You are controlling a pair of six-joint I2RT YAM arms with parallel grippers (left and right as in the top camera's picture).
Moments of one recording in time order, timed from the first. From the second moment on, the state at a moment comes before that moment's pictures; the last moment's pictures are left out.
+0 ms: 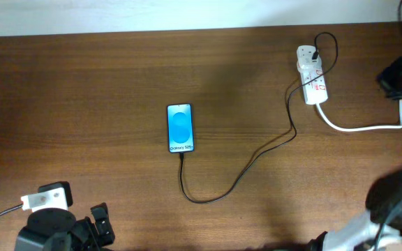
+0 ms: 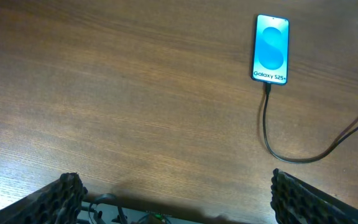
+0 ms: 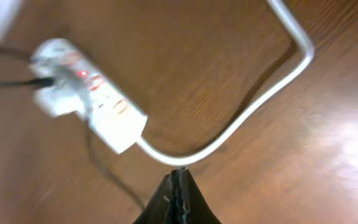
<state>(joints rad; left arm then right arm) -0.35 0.64 1.31 -1.62 -0.27 -0.52 -0.48 1.81 1.90 -1.22 -0.08 0.41</state>
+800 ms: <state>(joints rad) -0.35 0.64 1.31 -1.62 -0.27 -0.52 -0.48 0.90 1.91 -1.69 -0.16 0.23</state>
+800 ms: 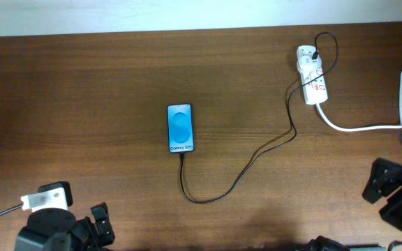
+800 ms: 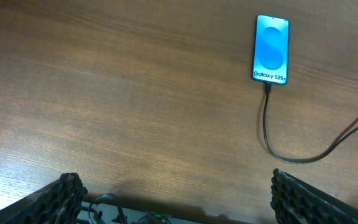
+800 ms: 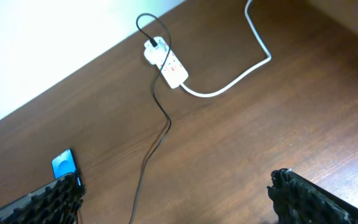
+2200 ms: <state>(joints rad) -0.35 0.64 1.30 -1.62 -0.27 -0.52 -0.20 0.08 0.57 -0.50 -0.23 0.16</state>
